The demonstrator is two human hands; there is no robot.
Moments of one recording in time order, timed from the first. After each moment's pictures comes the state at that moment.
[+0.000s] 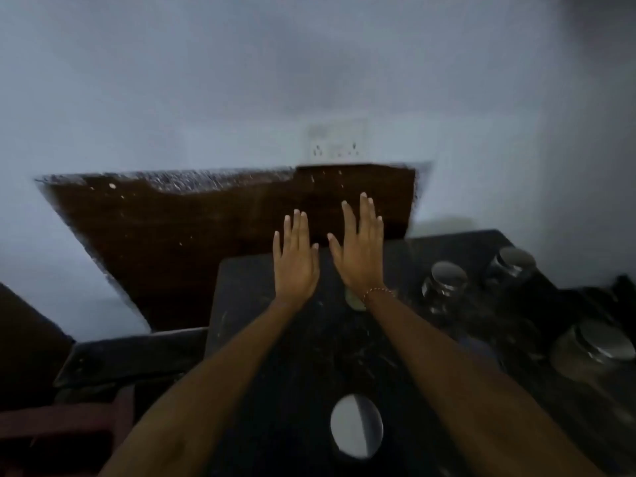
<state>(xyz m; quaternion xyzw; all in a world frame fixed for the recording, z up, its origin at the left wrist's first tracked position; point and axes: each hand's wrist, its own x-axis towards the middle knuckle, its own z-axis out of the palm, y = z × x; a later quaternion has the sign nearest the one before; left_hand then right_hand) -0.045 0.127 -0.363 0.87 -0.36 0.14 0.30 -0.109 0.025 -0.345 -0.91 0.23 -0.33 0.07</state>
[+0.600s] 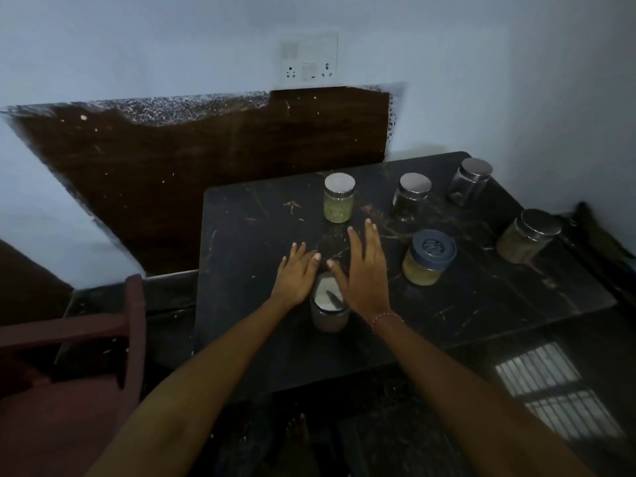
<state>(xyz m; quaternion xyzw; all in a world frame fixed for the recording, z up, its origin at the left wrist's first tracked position) -0.179 0.213 -0.463 0.85 -0.36 -0.20 0.31 -0.296 0.122 -0.441 -0.92 0.28 -0.25 0.16</state>
